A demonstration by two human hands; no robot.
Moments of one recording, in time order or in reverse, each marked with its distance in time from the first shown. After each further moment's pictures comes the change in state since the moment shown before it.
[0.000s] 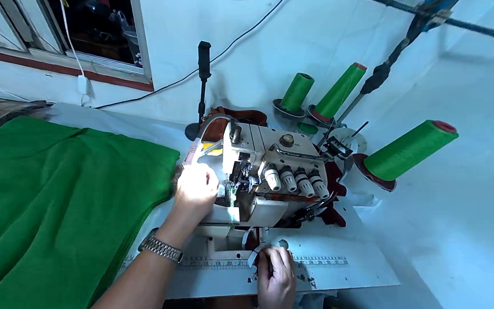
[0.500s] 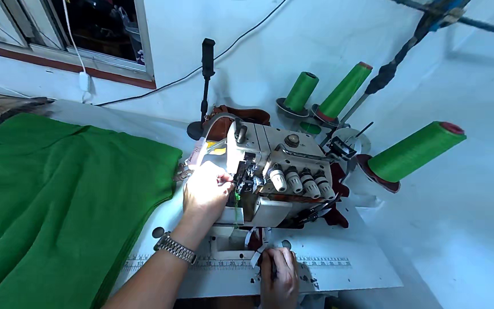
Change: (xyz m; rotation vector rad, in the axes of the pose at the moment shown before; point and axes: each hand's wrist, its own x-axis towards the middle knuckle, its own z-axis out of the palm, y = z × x) left_hand -0.001 0.012 0.006 -0.051 -0.015 -0.035; right_hand 0.000 0.001 0.001 0.000 -0.003 -0.008
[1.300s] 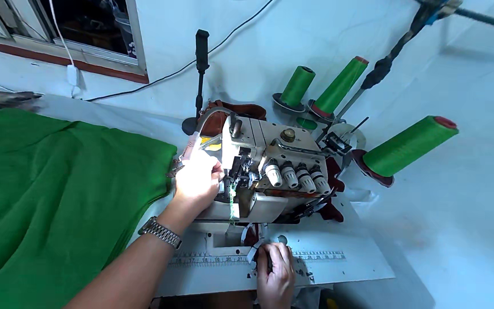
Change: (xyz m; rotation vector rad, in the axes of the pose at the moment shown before) left_hand 0.018 -0.002 -0.011 0.189 -0.177 0.045; right_hand 0.000 0.000 0.001 -0.015 0.003 0.010
